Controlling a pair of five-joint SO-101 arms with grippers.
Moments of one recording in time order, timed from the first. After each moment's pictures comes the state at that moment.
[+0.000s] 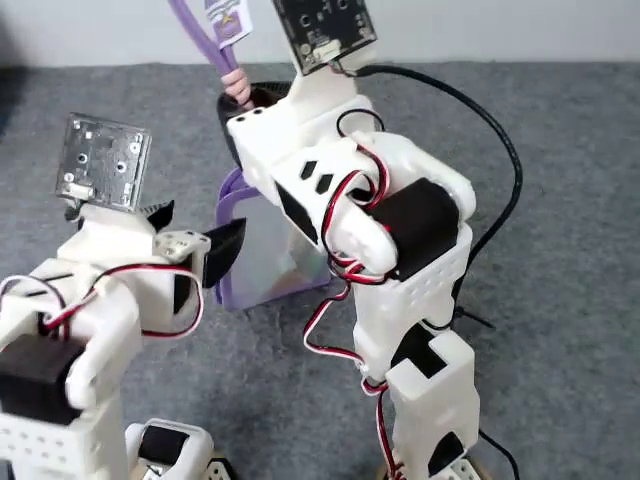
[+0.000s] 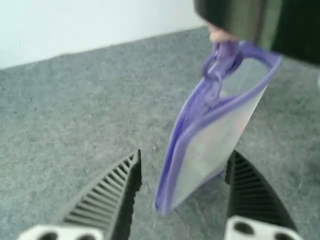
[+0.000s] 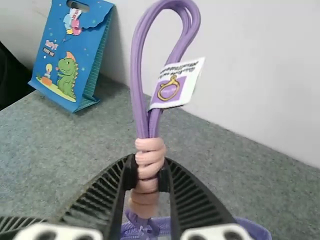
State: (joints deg) left arm 6.7 -45.7 3.8 92.5 1.6; right arm -37.9 22.2 -94.2 100.7 -4.4
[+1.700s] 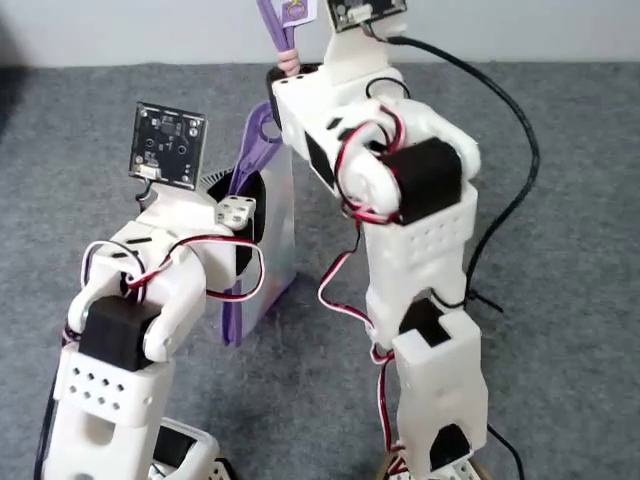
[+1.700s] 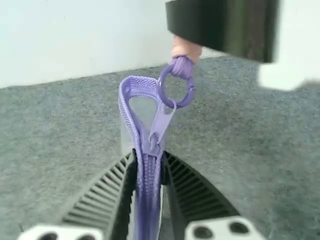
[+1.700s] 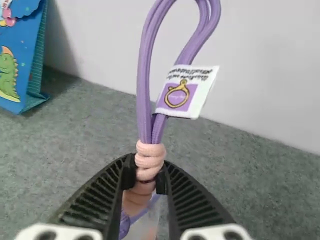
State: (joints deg) left arm 15.1 -45.6 23.4 66.7 10.9; right arm -26.4 29.4 -94.1 97.5 -4.6
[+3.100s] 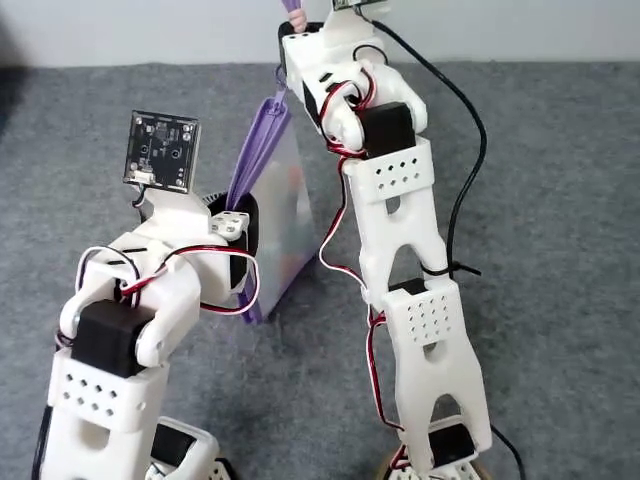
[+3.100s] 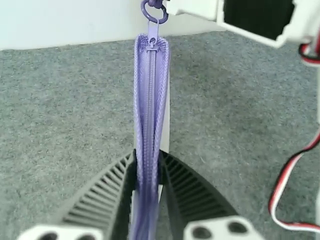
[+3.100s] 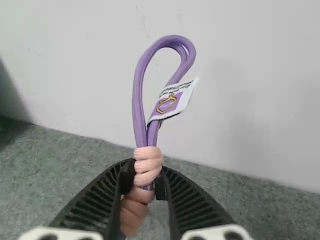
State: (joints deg) left arm 15.0 -47.9 22.6 74.3 13.1; right arm -18.7 52.2 -94.2 67.5 -4.3
